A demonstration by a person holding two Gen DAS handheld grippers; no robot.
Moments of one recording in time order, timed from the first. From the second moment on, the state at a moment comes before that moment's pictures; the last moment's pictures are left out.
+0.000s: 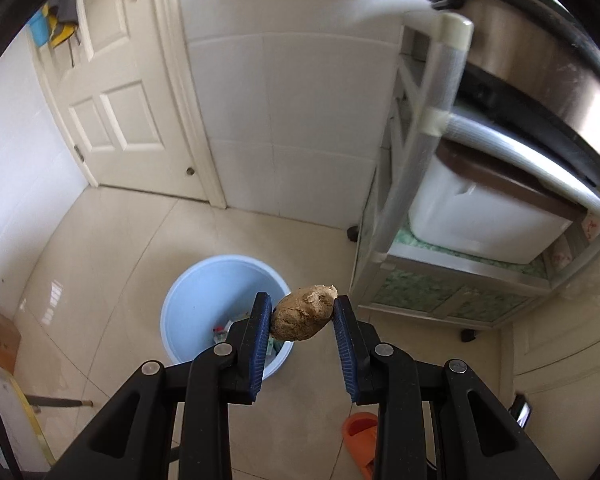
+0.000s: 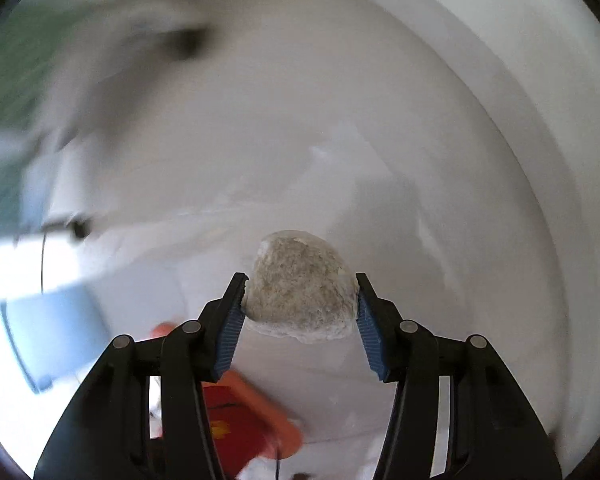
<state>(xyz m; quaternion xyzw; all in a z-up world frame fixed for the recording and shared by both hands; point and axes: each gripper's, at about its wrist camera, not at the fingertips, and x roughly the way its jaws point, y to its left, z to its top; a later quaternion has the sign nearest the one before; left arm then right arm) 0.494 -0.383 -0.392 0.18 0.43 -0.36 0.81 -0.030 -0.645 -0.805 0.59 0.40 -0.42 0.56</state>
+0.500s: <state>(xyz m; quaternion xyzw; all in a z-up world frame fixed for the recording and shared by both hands) 0.567 -0.329 -0.471 0.11 0.51 -0.31 0.79 0.260 -0.601 -0.573 0.26 0.41 -0.15 0.86</state>
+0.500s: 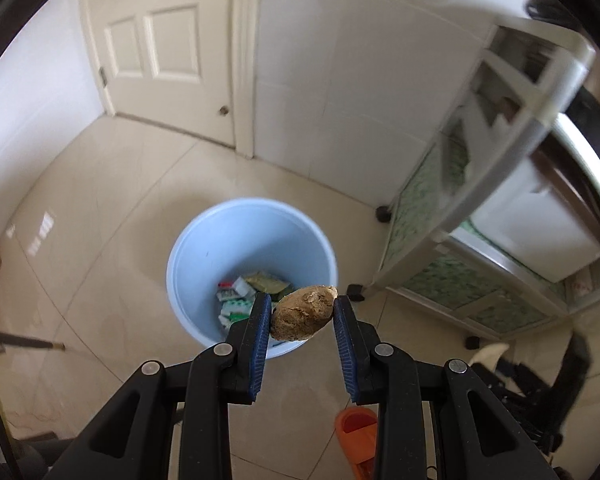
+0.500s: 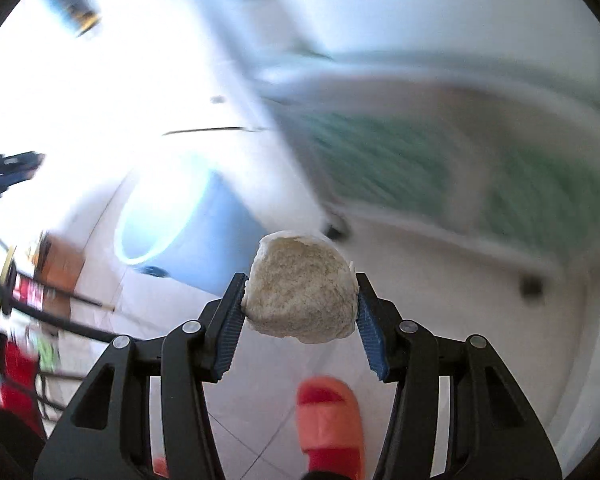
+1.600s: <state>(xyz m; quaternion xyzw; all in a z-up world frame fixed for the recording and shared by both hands) 0.610 -0.336 -0.505 0.13 0.45 -0.28 0.84 0.496 -0.538 -0.514 0.12 0.40 0.01 0.91</state>
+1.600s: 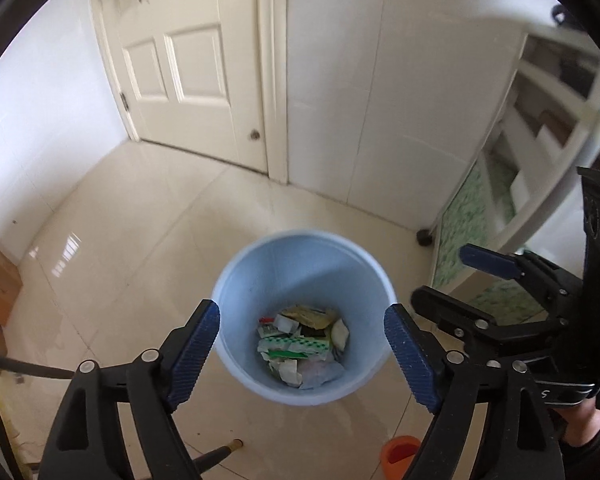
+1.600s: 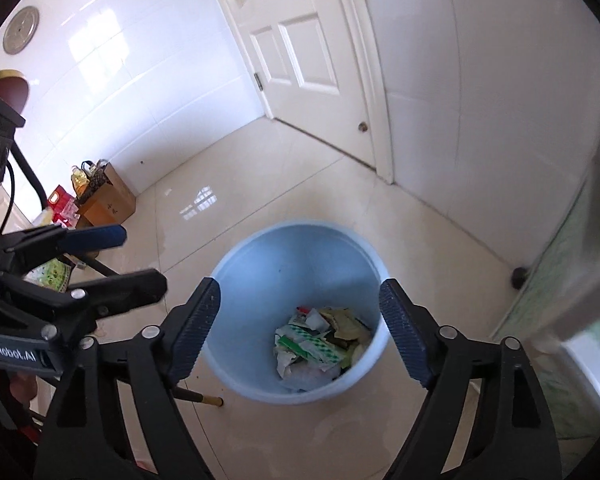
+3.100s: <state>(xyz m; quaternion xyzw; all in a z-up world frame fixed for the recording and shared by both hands) -0.048 0.002 -0.064 0.02 0.06 -0.14 0.99 0.118 -0.191 0.031 -0.06 0.10 0.05 0.99</state>
